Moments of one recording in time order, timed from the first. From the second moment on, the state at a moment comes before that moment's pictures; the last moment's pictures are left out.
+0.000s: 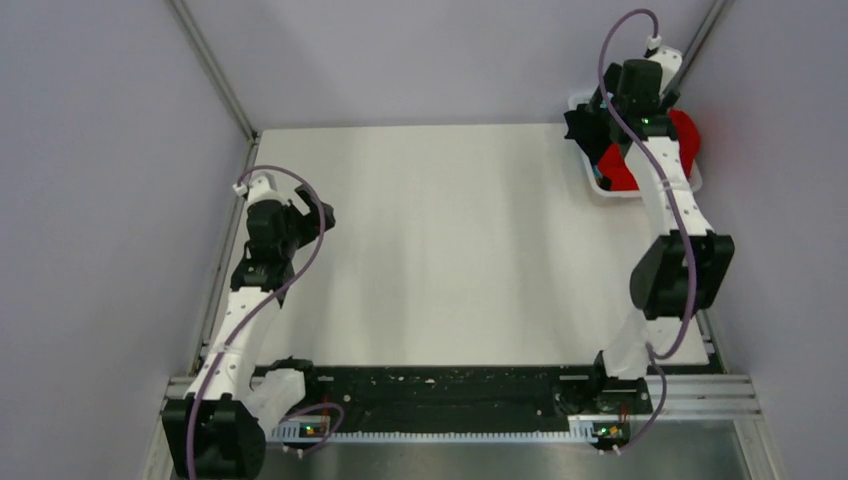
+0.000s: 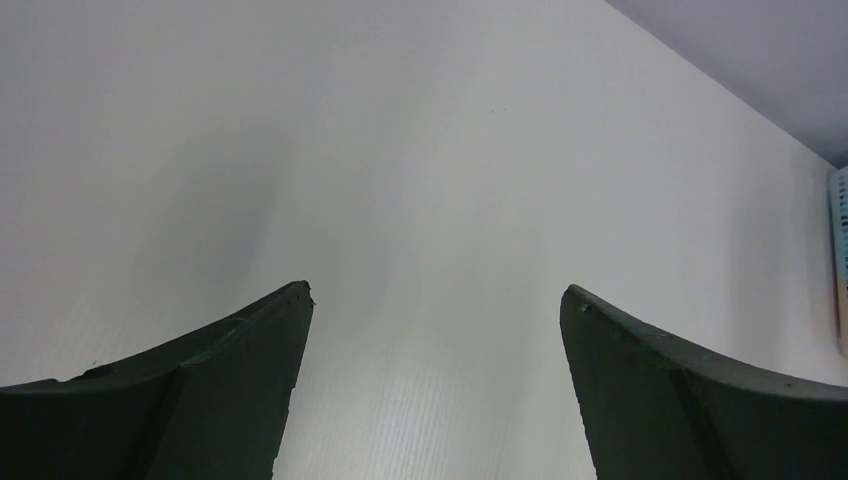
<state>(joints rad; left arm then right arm) -0.01 0.95 0.71 -0.16 -0.03 -0.53 0.00 1.68 1.67 -0.38 0.39 0.32</state>
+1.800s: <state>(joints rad) -0.01 0.84 0.82 -0.36 -0.09 -0.57 0.51 1.78 2.20 -0.11 -0.40 0.25</state>
